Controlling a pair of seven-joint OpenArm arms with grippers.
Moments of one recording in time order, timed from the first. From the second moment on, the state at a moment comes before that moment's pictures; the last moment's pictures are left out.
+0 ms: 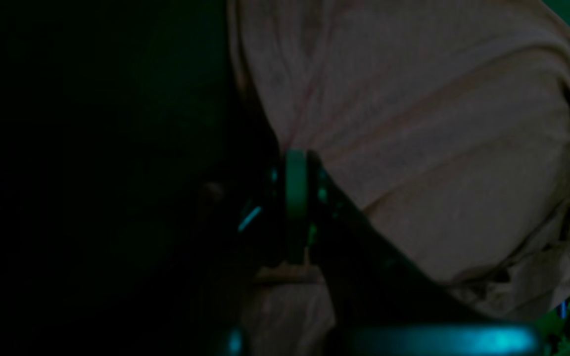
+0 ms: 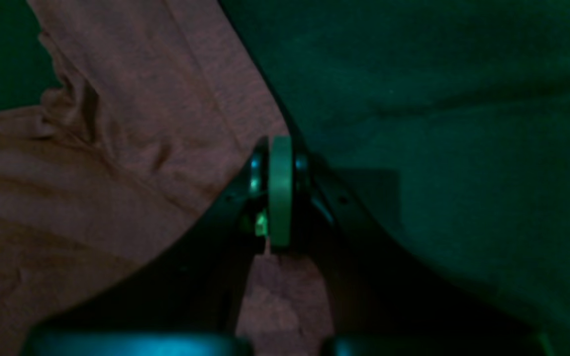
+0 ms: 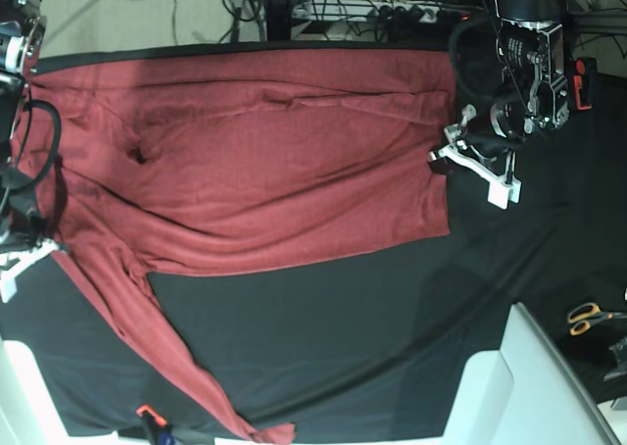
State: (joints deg) left arm 7.2 -14.1 -14.6 71.5 -40.2 -17.8 44.7; right arm 17.7 22.0 17.3 50.5 17.5 18.0 -41.1
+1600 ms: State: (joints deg) left arm -11.7 -14.8 -11.0 47.5 -41.7 -18.7 35.1; right arm 17.6 22.2 17.2 50.5 17.5 18.0 -41.1
